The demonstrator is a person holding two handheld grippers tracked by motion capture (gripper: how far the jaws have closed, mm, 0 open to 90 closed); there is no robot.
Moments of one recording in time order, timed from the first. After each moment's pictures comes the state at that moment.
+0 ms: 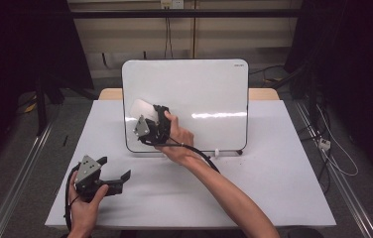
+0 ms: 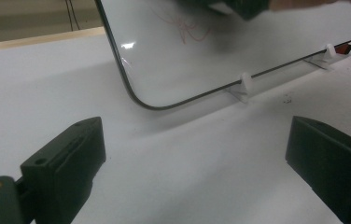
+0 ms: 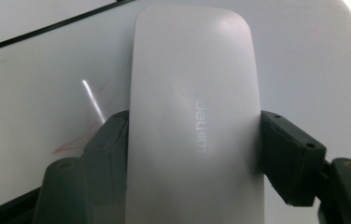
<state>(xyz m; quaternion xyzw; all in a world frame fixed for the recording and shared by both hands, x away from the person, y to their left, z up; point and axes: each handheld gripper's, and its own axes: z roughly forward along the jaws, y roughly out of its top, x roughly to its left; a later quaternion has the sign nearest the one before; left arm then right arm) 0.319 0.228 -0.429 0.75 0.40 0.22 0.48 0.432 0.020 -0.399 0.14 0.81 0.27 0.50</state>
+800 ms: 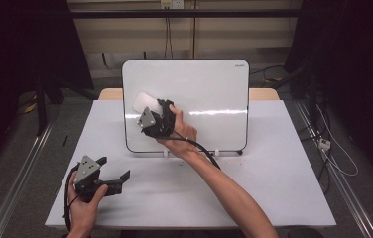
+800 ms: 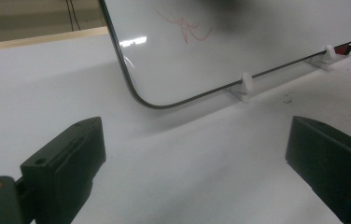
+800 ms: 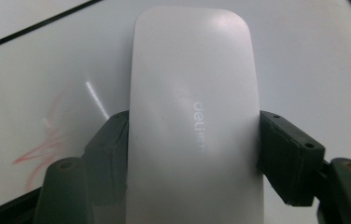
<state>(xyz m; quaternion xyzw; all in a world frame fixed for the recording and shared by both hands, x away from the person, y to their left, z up) 0.319 0.230 -0.429 0.75 0.40 0.22 0.48 0.450 0.004 -0.375 0.18 0.80 0.29 0.49</state>
